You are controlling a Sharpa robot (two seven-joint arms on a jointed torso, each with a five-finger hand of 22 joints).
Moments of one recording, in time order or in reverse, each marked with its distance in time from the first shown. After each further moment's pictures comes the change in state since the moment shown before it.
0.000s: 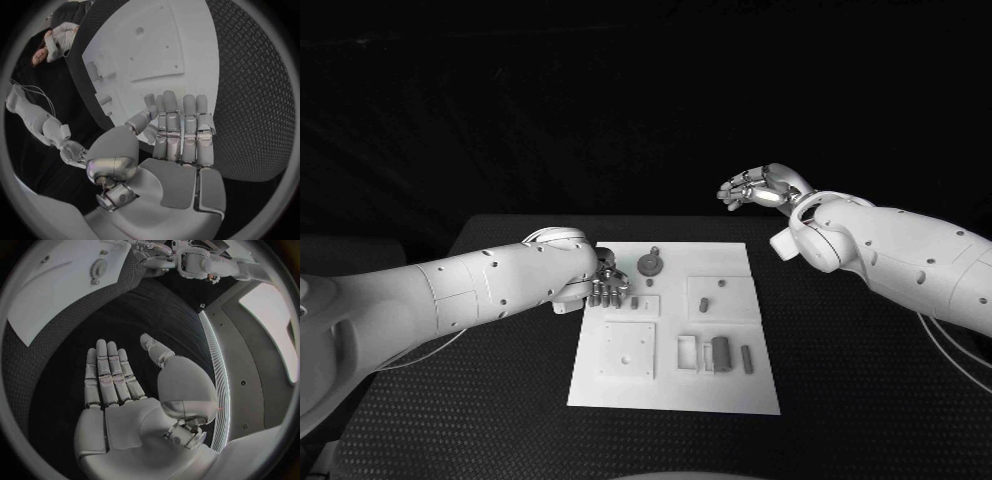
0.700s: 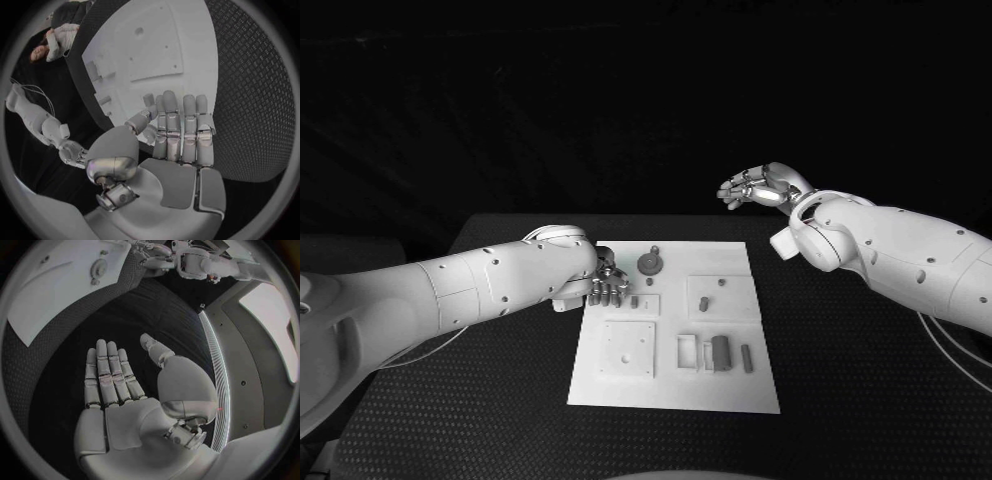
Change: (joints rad) left arm 0.001 0.009 0.001 -0.016 0.005 0.016 0.001; left_hand 0.005 -0.005 -0.003 0.003 -0.005 0.000 0.004 -0.002 0.002 -0.002 0.002 0.000 -0.002 -0.004 0.004 0.000 -0.002 0.000 0.000 0.000 -0.004 0.000; right arm 0.000 0.000 0.000 0.000 0.000 0.000 0.000; right_hand 0.000 0.000 0.000 0.000 0.000 0.000 0.000 0.000 -0.001 0.000 0.000 0.000 0.000 0.000 0.000 0.000 0.001 0.000 0.000 0.000 0.000 0.002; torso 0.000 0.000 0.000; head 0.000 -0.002
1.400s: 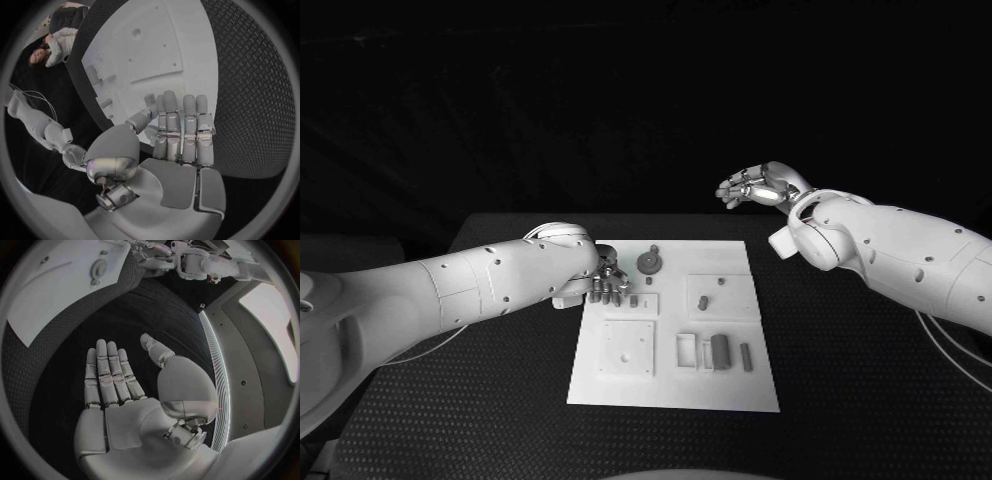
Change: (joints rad) left arm 0.002 0.007 -0.001 -0.010 -0.044 0.024 0.036; left_hand 0.076 0.007 0.018 -0.018 -0.004 -0.006 0.002 -0.011 0.002 -0.009 0.002 0.000 -0.002 -0.007 0.000 0.004 -0.009 0.000 0.000 0.000 0.000 0.000; right arm -0.001 0.002 0.000 -0.001 0.000 0.000 0.000; right_hand 0.000 0.000 -0.002 0.002 0.000 0.000 0.000 0.000 -0.001 0.000 0.000 0.000 -0.001 0.001 -0.001 0.000 0.001 0.000 0.000 0.000 0.000 0.001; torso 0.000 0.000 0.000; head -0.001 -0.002
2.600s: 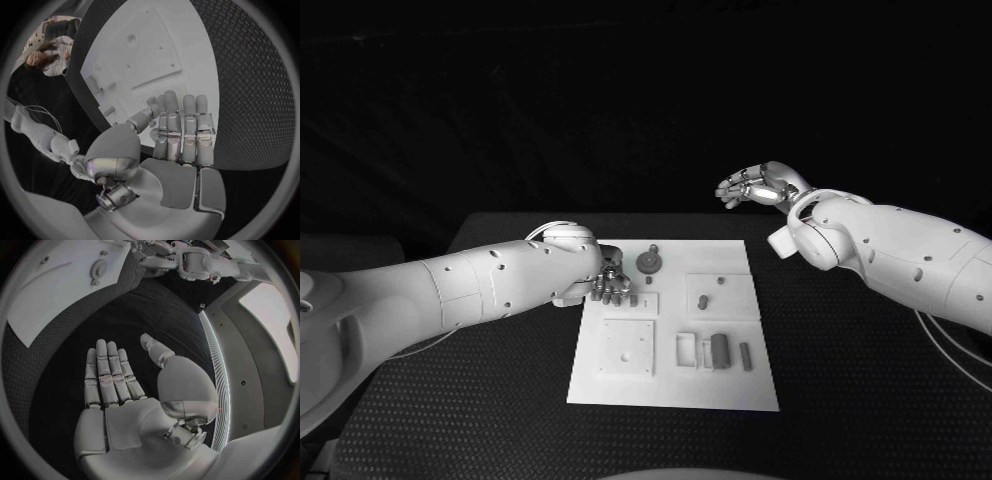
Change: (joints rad) left arm 0.002 0.003 -0.002 0.019 -0.108 0.032 0.041; left_hand 0.036 0.007 -0.003 -0.002 -0.004 0.002 0.002 0.002 0.004 0.000 0.000 0.000 0.000 -0.003 0.004 0.004 -0.003 0.000 0.000 0.000 0.000 0.001; right arm -0.002 0.000 0.000 -0.001 0.000 0.000 0.000; right_hand 0.000 0.000 0.000 0.000 0.000 0.000 0.000 0.000 -0.001 0.000 0.000 0.000 -0.001 0.000 0.000 0.000 0.001 0.000 0.000 0.000 -0.004 0.002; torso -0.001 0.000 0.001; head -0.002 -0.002
